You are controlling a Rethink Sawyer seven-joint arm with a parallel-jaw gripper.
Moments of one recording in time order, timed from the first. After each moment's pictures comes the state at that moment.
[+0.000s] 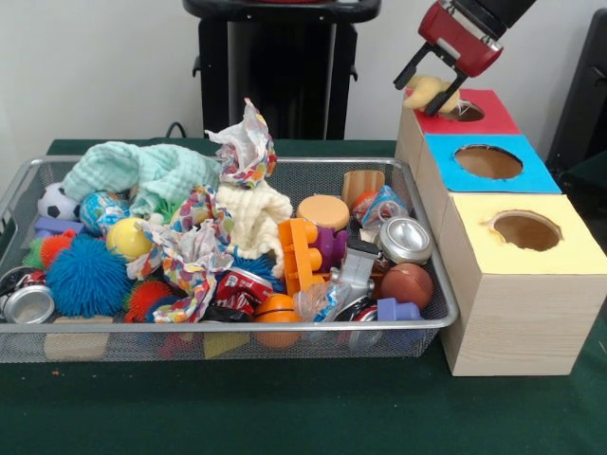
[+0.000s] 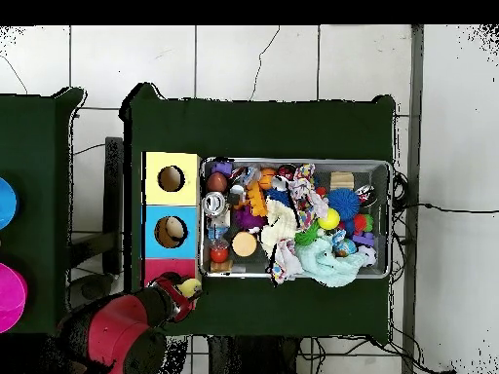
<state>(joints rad) 0.91 -0.27 -0.86 1.84 0.58 0.49 2.19</state>
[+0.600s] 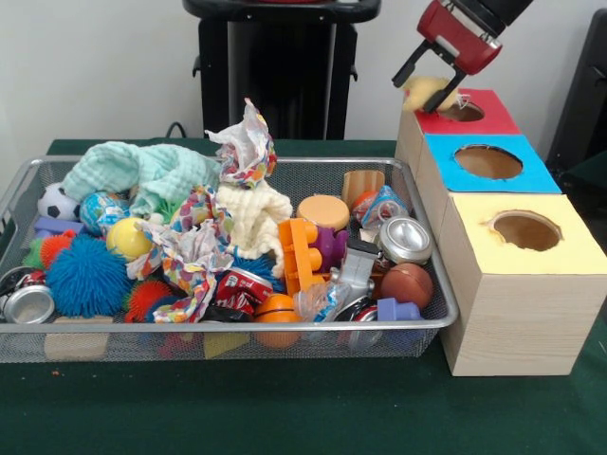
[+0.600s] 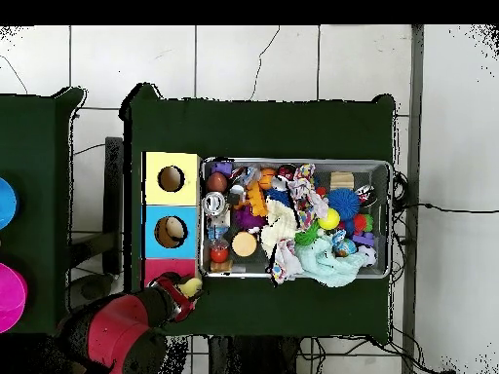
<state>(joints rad) 0.91 -0.26 -0.87 1.84 0.58 0.49 2.19</state>
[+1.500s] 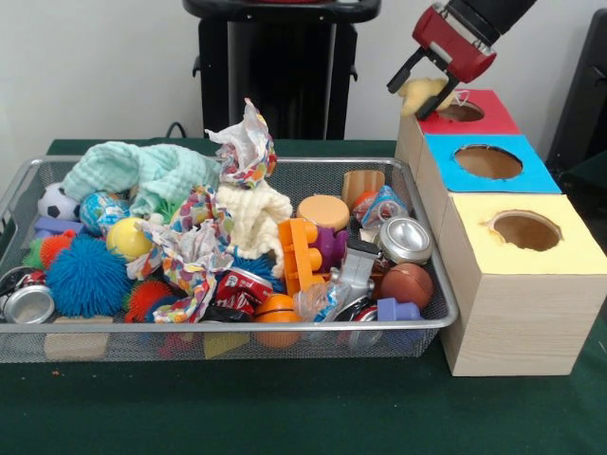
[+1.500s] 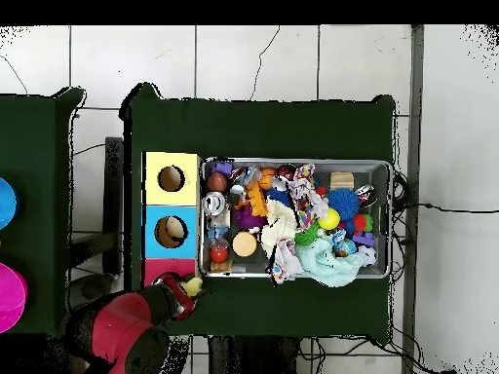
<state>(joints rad) 0.91 -0.22 -0.88 1.83 0.62 0.49 2.29</state>
